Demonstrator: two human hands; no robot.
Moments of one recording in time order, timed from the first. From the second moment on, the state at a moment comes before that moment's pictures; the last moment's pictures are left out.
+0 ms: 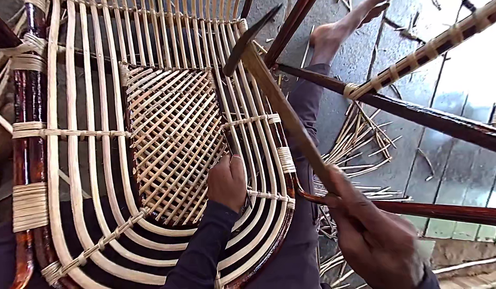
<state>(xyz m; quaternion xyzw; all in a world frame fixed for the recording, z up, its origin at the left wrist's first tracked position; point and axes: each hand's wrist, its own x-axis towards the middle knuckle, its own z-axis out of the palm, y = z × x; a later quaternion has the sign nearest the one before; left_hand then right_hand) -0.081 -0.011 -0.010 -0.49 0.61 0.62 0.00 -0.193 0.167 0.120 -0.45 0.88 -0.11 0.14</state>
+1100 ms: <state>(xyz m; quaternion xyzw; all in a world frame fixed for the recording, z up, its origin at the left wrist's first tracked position) -0.099 -0.027 -0.017 -0.46 0.67 0.57 0.10 -0.192 0.198 0.080 -0.34 0.89 -0.21 0.23</state>
